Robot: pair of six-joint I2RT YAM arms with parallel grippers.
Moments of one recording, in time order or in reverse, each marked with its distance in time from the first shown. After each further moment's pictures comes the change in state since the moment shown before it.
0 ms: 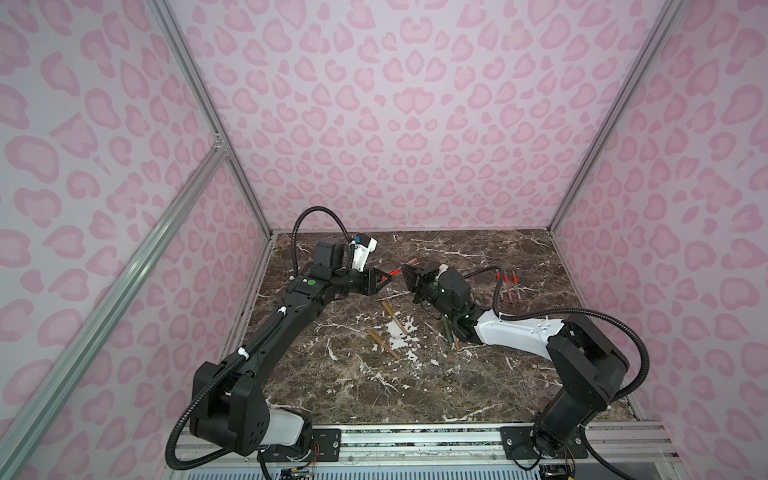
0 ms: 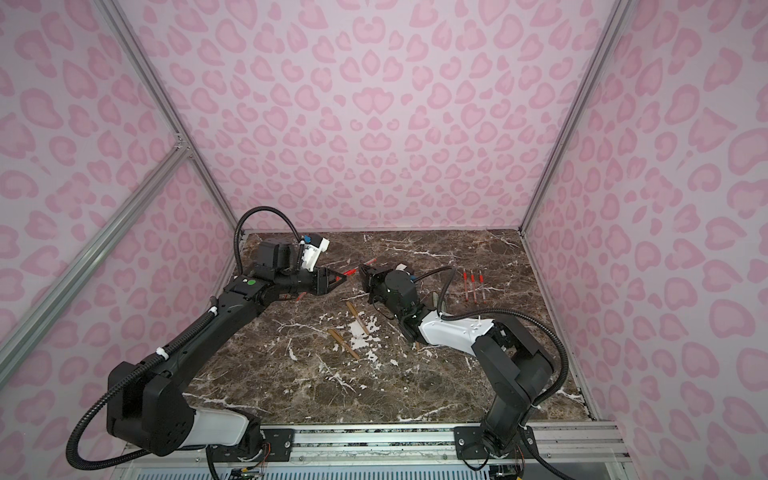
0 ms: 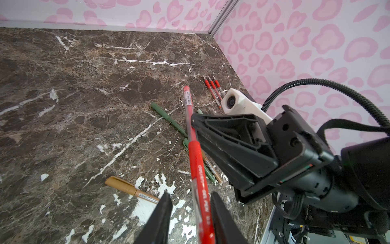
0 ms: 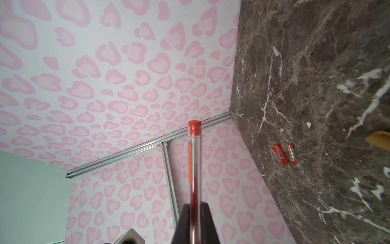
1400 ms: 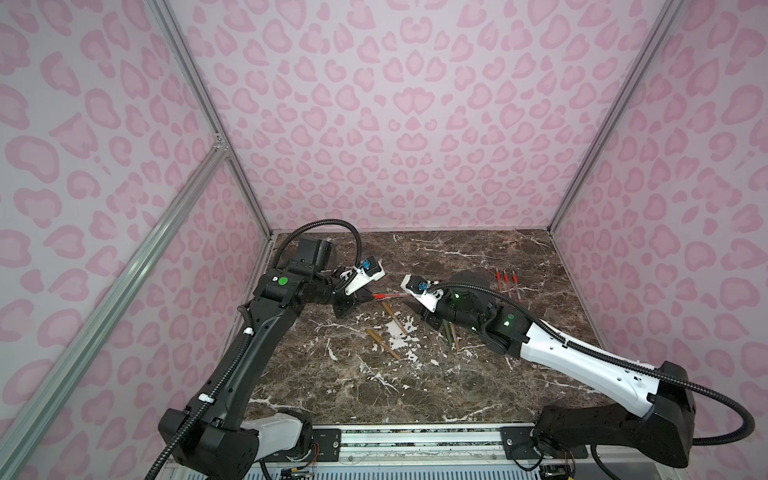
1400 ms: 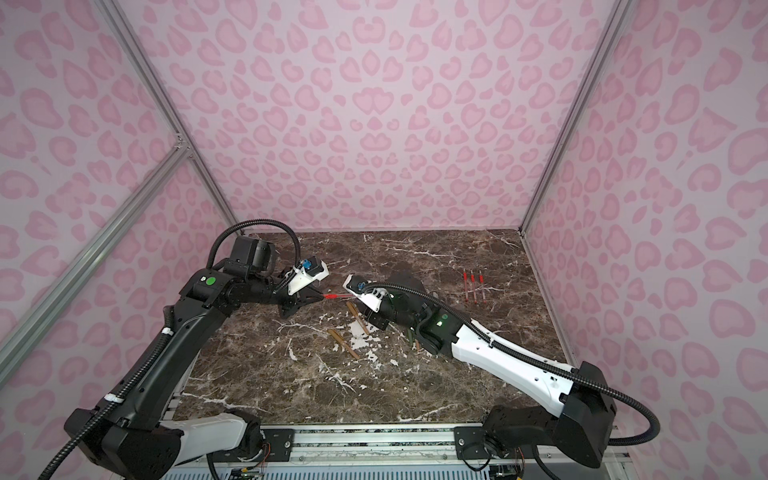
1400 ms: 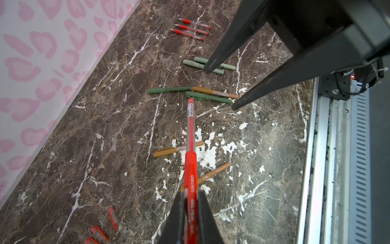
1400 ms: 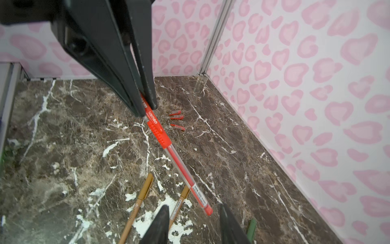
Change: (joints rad) left arm -0.001 -0.135 0.234 -0.658 -0.050 0.972; right arm 0.140 -0.379 0.122 -0.817 -0.093 -2.295
